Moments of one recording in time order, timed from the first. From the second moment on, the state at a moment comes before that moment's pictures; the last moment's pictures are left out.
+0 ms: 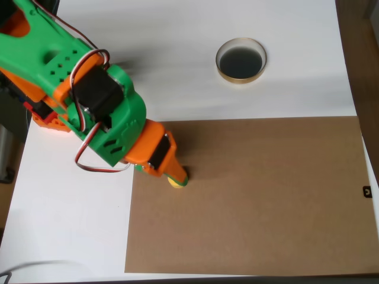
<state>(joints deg) -6.1 103.4 110.4 73.7 -15.3</state>
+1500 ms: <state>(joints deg) -9.9 89.3 112.4 63.4 -13.4</state>
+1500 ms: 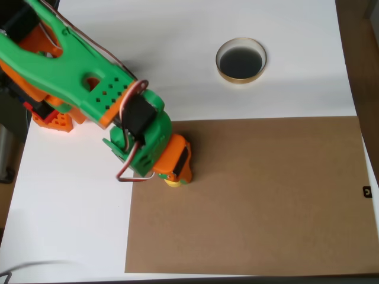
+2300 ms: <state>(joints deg) -15.2 93.9 102.2 74.0 -15.6</state>
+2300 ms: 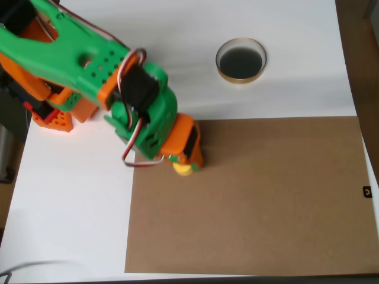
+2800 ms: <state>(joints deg) -32.1 95.8 98.3 80.6 -15.7</state>
